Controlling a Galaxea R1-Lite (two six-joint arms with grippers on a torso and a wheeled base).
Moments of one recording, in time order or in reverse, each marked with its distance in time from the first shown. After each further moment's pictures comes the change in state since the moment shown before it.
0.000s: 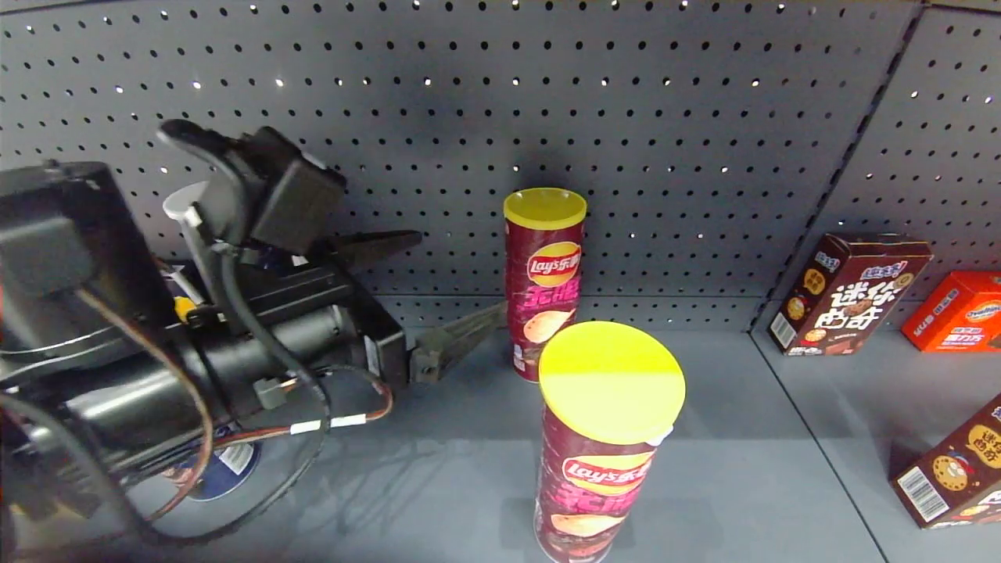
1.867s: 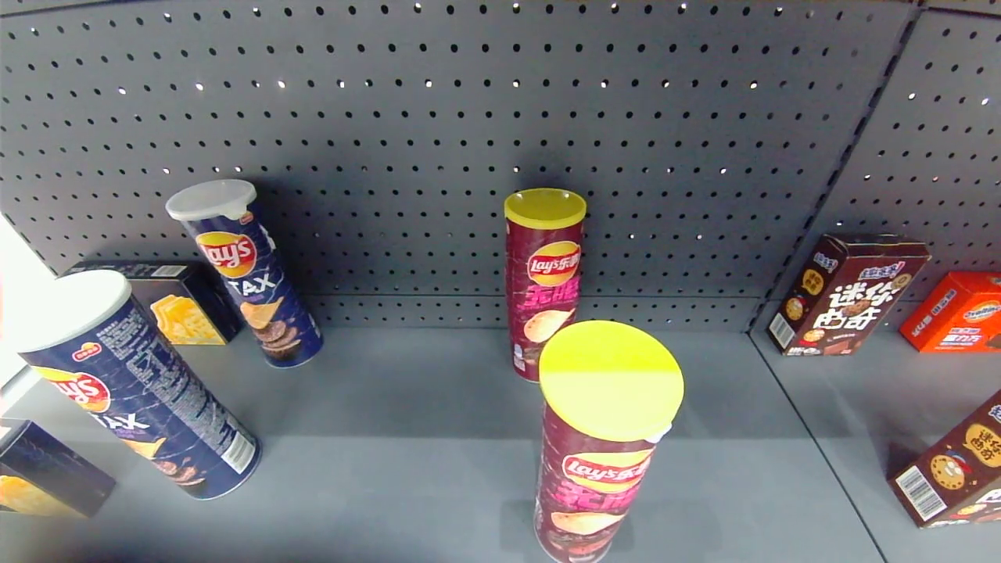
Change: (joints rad) left arm 0.404 -1.239 0.632 0.623 0.013 0.005; right arm 0.000 0.000 0.000 0.000 0.000 0.000
